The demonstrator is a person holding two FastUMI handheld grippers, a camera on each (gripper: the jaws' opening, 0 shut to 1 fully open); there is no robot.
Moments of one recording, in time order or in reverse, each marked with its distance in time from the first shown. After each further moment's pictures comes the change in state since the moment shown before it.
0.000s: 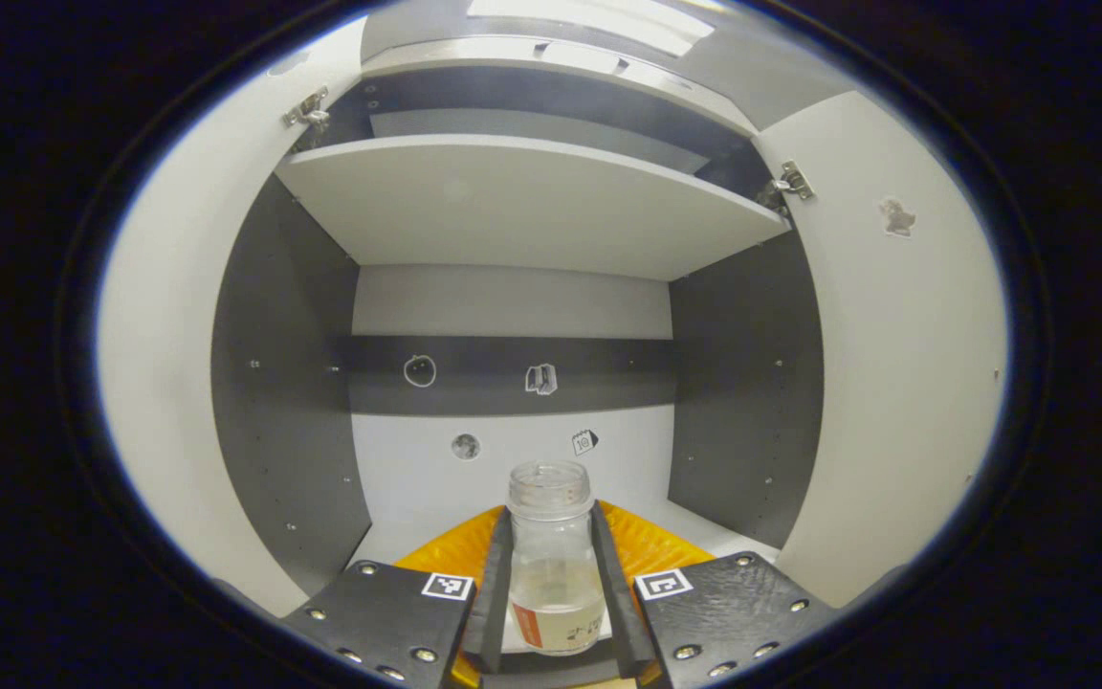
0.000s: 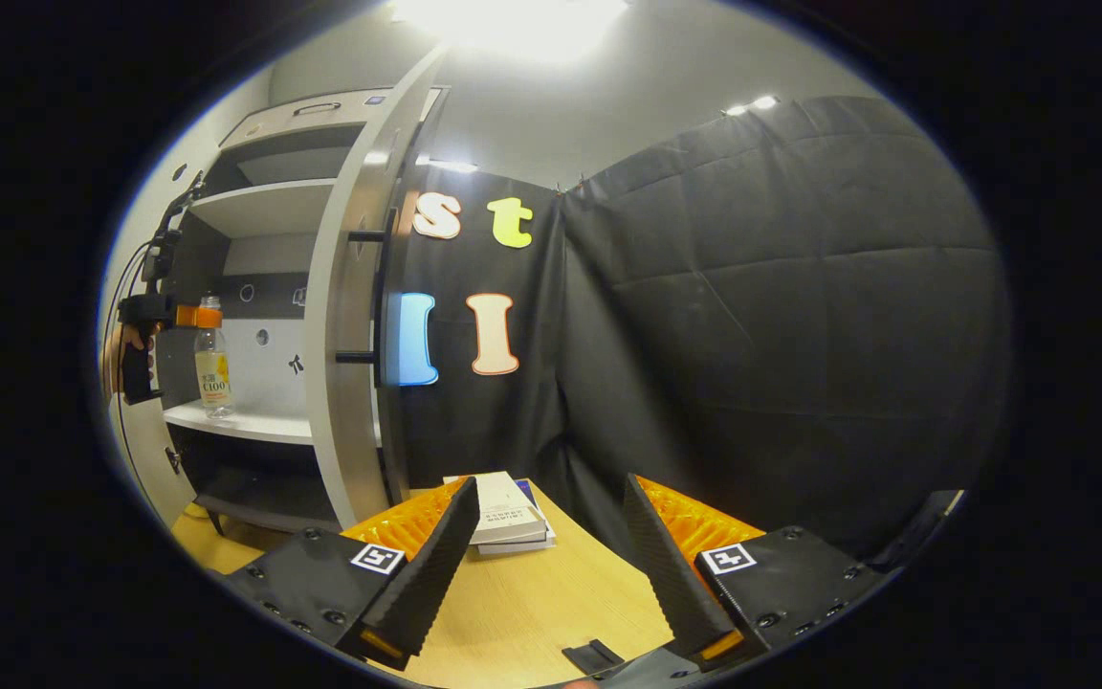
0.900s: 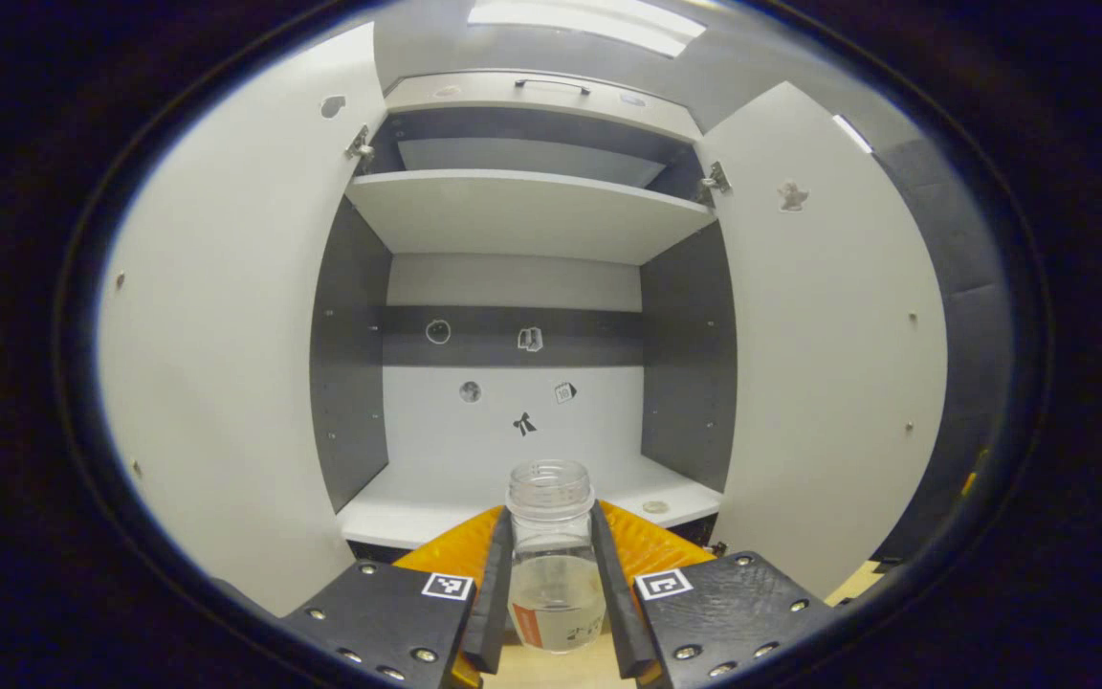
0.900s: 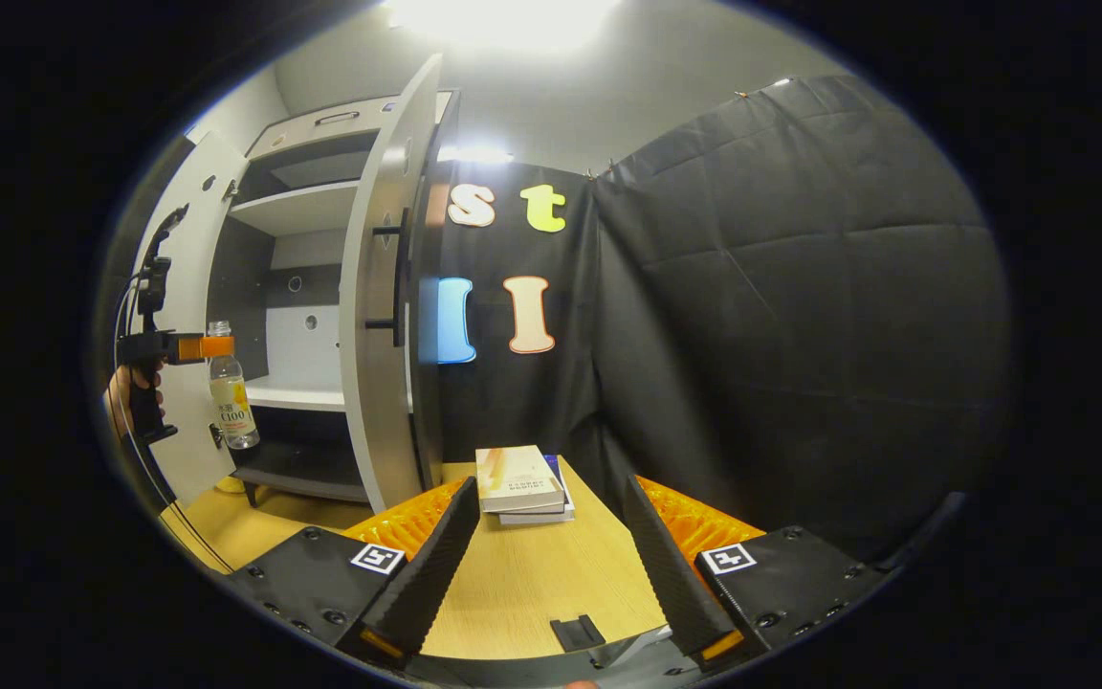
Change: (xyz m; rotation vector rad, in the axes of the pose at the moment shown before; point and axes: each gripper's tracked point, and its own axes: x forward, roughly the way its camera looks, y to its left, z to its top) left arm -0.134 -0.053 -0.061 -0.013 0.031 0.046; right arm -0.042 -0.035 -0.027 0.013 0.055 0.160
